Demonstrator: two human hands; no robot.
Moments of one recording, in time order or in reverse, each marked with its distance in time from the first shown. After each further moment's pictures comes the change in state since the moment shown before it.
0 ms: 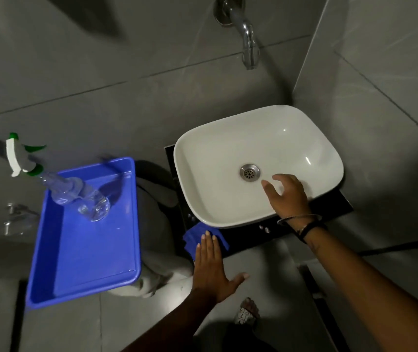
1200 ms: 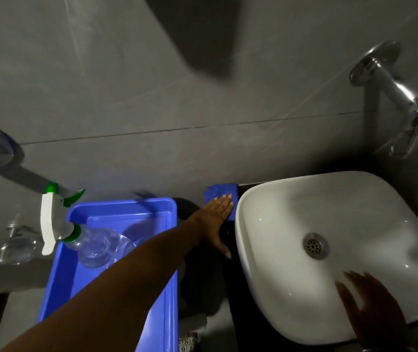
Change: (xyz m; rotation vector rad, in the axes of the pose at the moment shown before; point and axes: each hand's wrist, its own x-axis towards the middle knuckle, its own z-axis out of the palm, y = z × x) left_hand 0.293 -0.195 -0.158 0.201 -0.254 0.387; right_hand 0.019 -0.005 0.044 -0.731 -0.066 0.039
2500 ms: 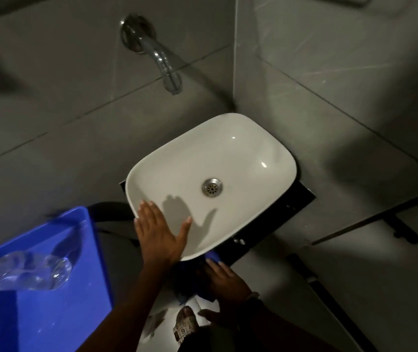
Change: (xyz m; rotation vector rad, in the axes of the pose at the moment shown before) left_hand -0.078 0.252 0.016 -0.168 0.432 -0.538; right_hand -0.135 0.015 0.132 0.160 -0.218 -0.676
